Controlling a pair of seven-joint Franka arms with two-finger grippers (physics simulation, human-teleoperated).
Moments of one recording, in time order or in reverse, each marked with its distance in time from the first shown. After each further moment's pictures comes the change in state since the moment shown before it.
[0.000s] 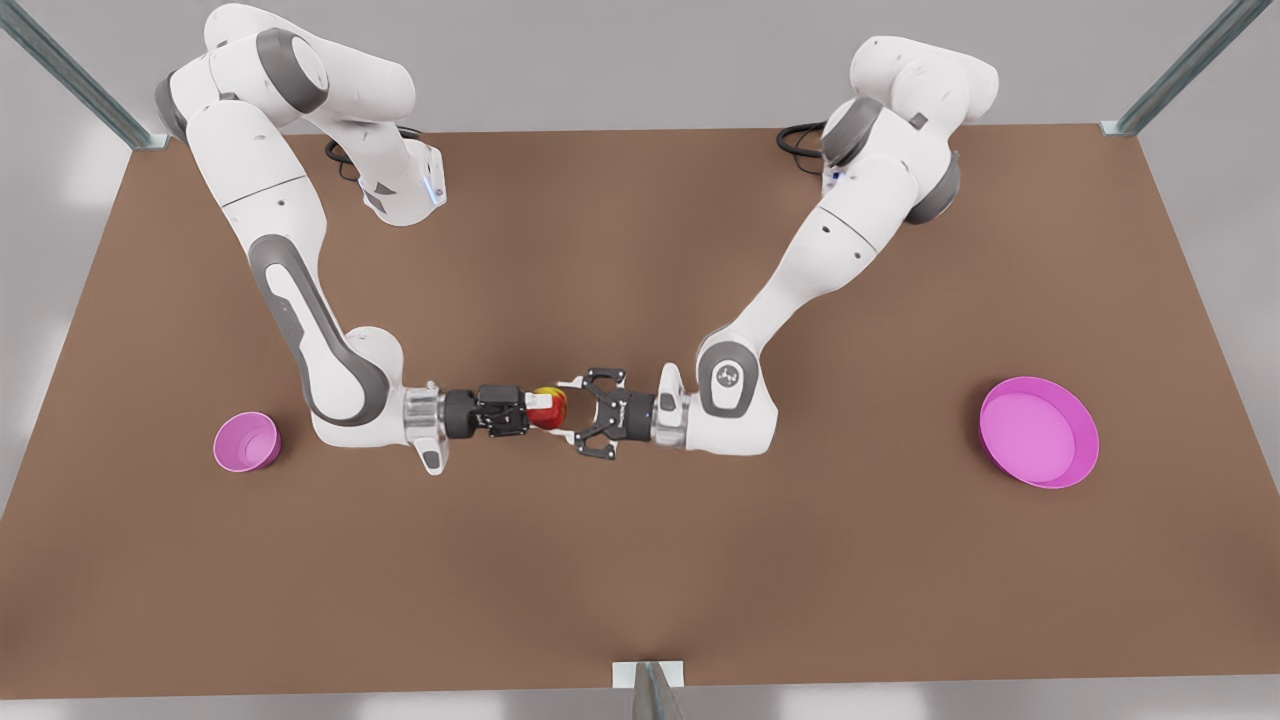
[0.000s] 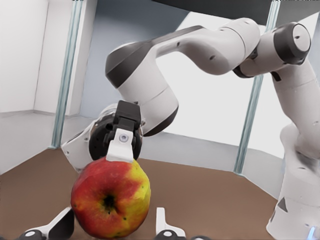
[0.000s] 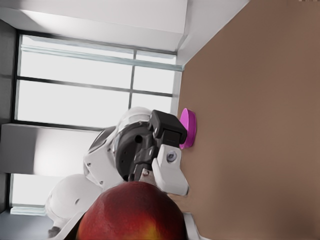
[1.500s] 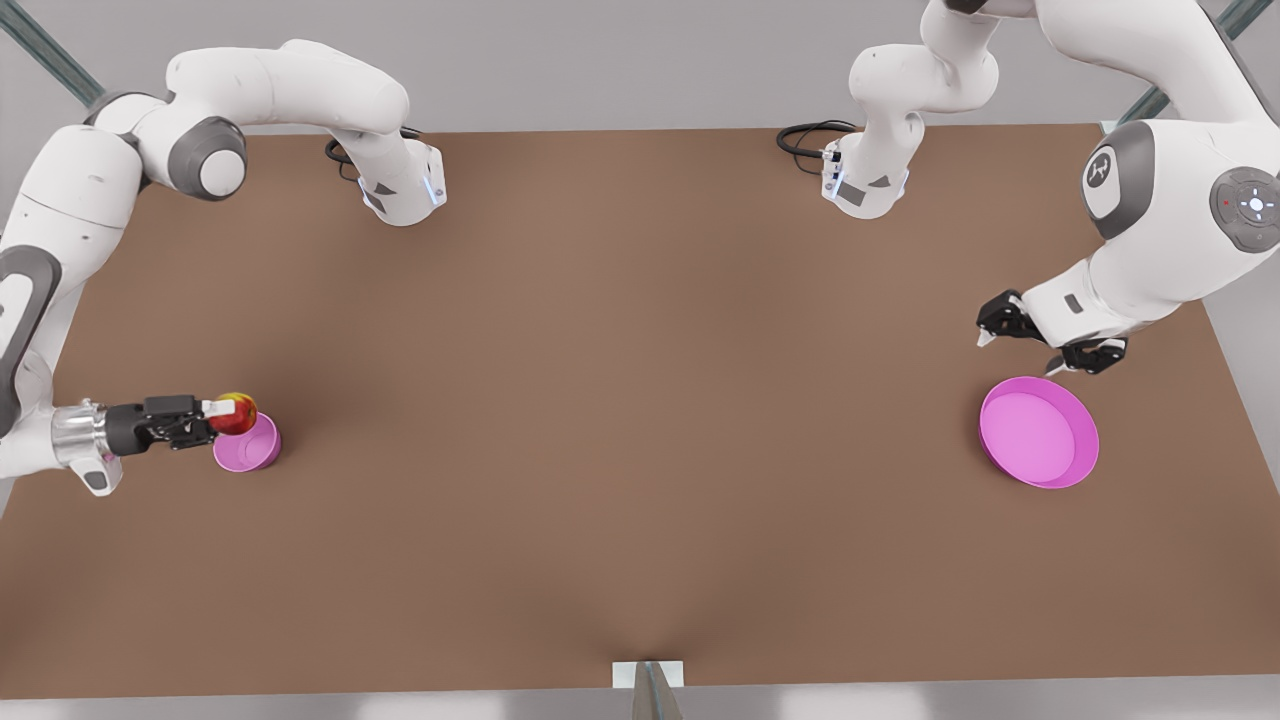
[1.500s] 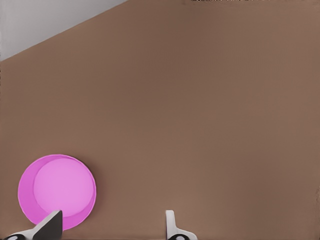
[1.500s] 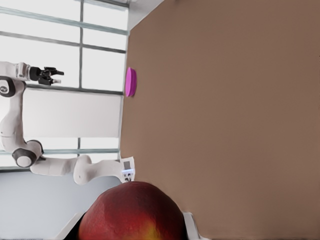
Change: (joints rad) left arm 0.289 -0.850 0.425 -0.278 1.444 -0.600 -1.568; right arm -0.371 0.280 -0.443 0.700 -0.613 -0.860 0.098
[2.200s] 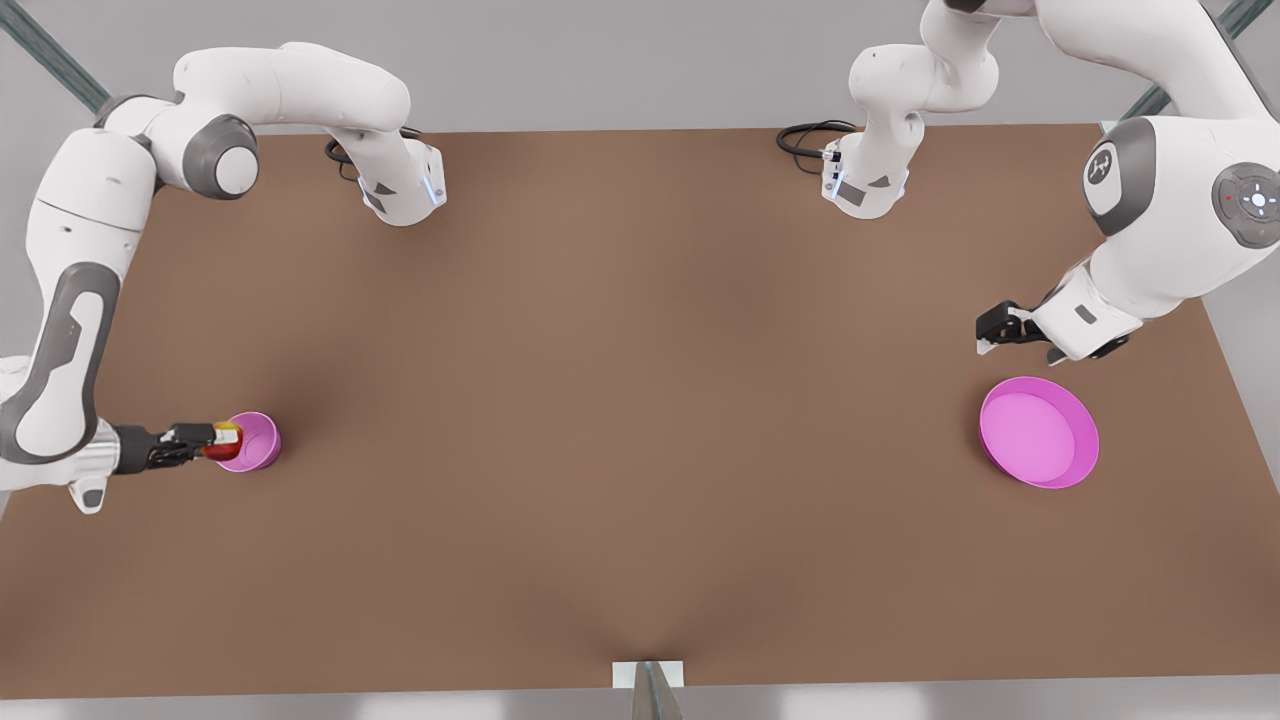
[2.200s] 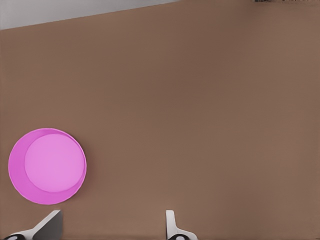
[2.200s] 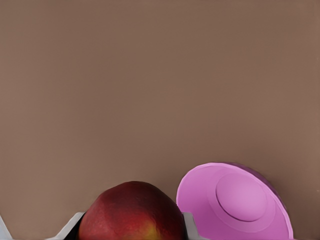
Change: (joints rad) left arm 0.000 -0.002 -0.001 0.002 -0.005 0.002 -0.272; right arm 0.061 -0.013 0.001 -0.022 -0.458 0.379 -0.020
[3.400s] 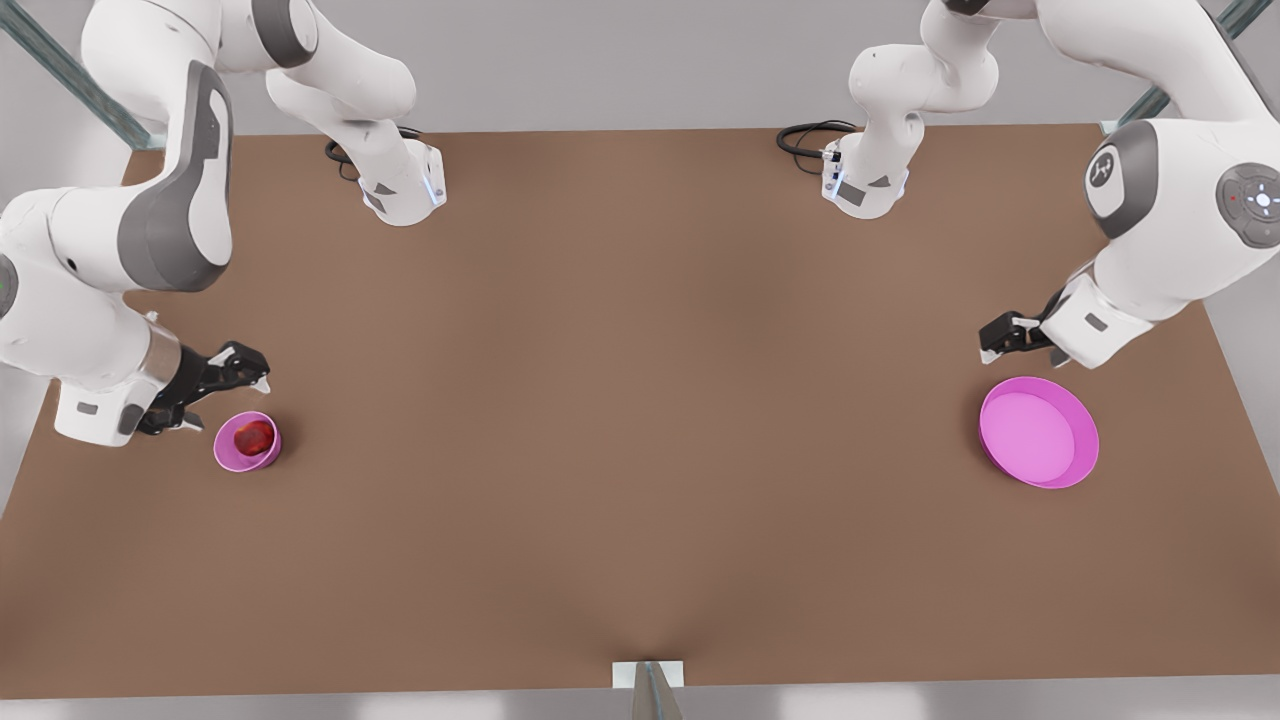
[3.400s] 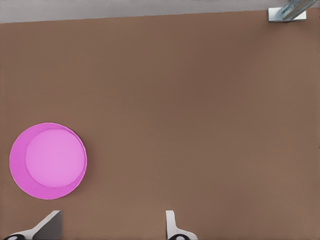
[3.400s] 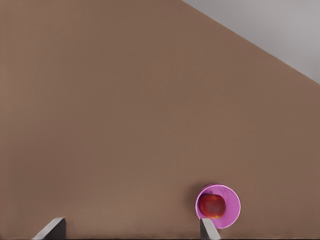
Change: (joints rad) left arm 0.001 0.010 0.000 0.016 0.004 0.018 -0.102; right arm 0.394 -0.529 0.079 -0.118 -0.394 0.053 0.289
